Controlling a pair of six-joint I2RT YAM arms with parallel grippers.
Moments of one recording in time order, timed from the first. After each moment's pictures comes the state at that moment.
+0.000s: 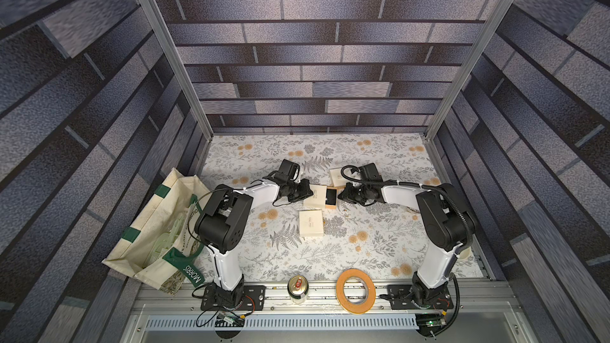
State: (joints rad) left arm -0.44 1.83 1.06 -0.14 0.49 -0.66; right arm 0.41 1.83 0.98 -0.11 -0.50 0.60
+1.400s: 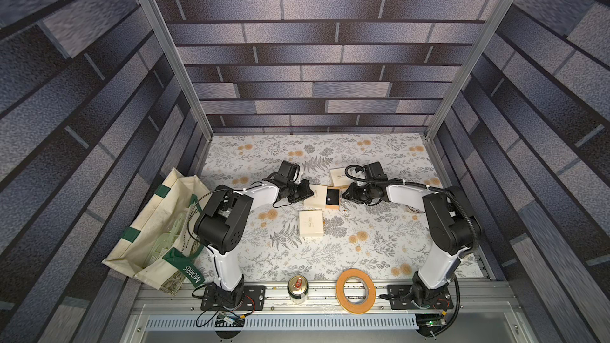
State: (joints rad) left arm -0.43 1.83 1.03 -0.08 0.49 -0.67; right arm 0.37 1.77 0.99 -0.22 -0.47 0.48
